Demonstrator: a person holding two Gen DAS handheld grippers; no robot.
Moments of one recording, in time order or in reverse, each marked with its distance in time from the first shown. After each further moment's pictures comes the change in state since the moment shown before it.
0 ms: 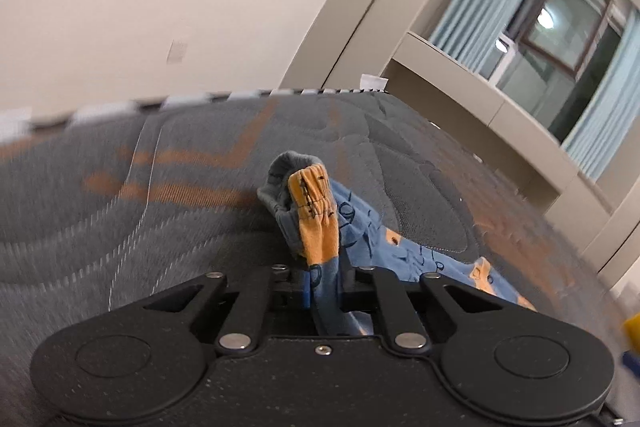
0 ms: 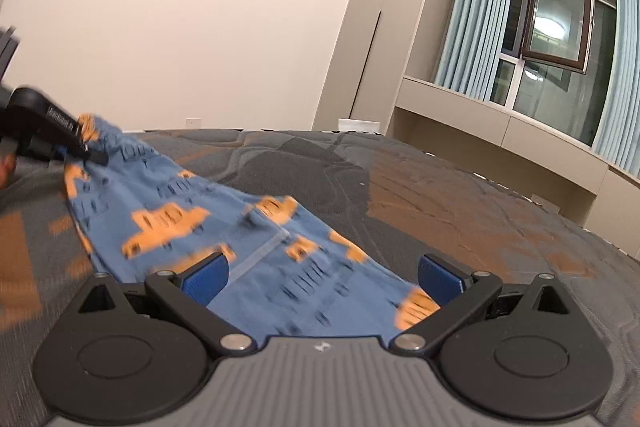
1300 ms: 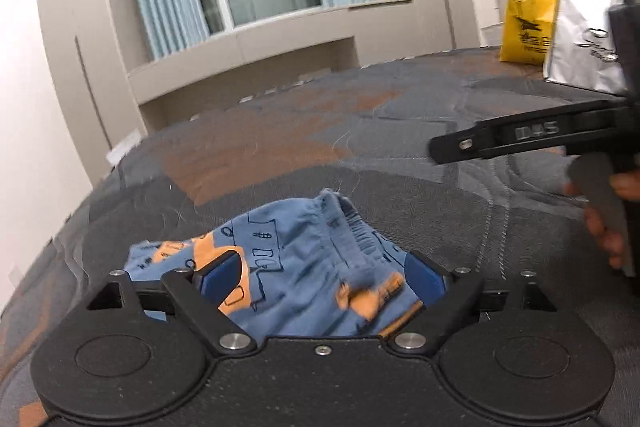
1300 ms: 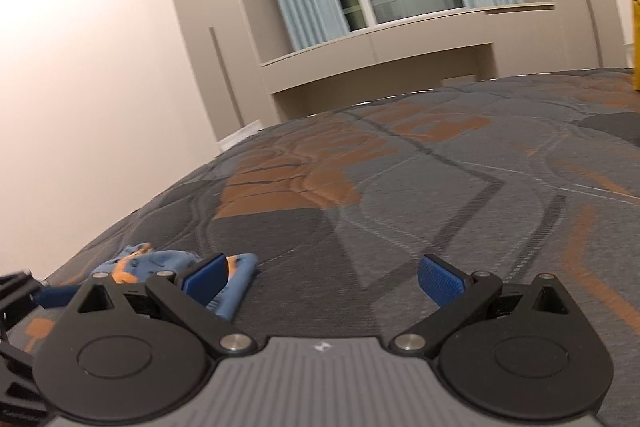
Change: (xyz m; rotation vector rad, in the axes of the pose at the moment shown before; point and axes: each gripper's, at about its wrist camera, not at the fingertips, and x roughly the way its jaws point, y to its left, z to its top) left arm -0.051 -0.288 -0.154 0.940 0.033 -0.312; right arm -0.077 -0.196 -0.081 0.642 0.018 -0.076
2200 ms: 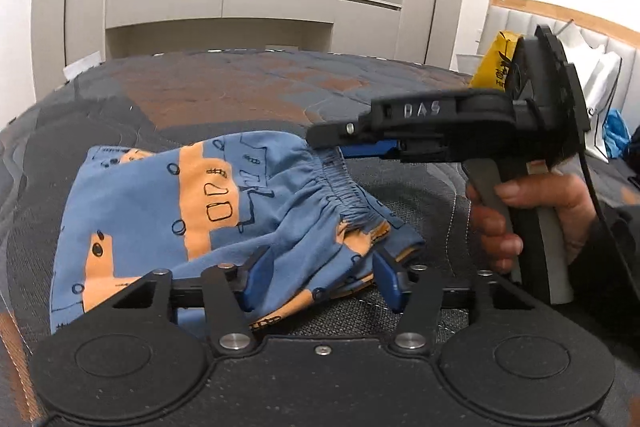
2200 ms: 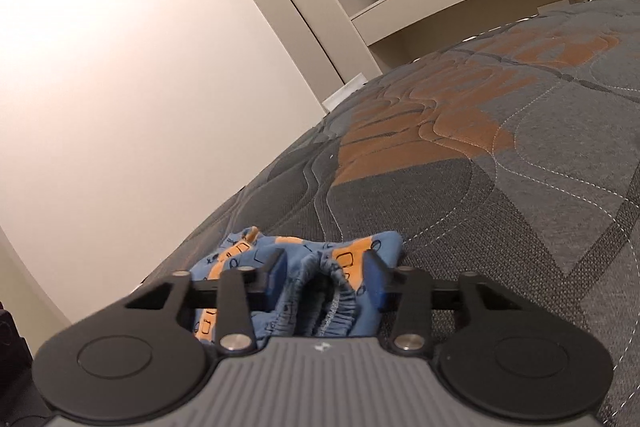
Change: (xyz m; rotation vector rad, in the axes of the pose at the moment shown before) left arm 0.015 0.051 -0.038 -0.280 0.048 -0.242; right arm 0.072 0.035 0.000 0.112 0.152 0.358
